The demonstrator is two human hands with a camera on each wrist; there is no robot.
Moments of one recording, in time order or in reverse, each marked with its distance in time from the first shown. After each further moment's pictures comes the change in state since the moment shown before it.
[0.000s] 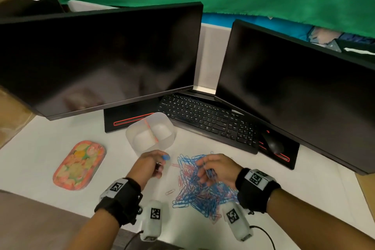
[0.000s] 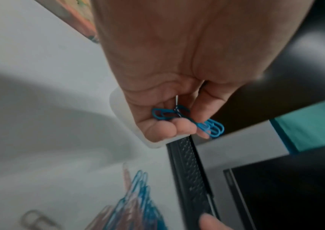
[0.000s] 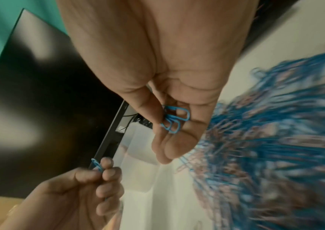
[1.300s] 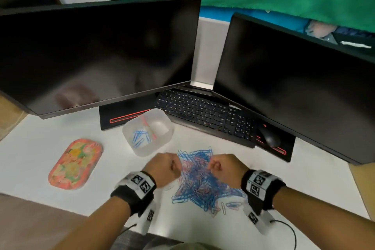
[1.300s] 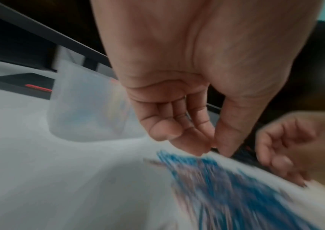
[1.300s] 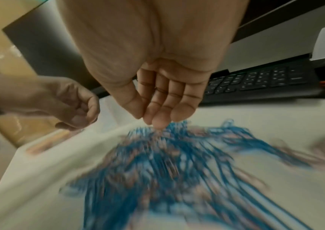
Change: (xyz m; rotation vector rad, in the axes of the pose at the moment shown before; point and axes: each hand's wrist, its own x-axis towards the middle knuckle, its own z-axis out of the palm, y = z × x) left_hand 0.005 -0.011 0.016 1.049 -0.237 0.362; right_hand -0.008 0.025 -0.021 -0.803 0.168 -0.191
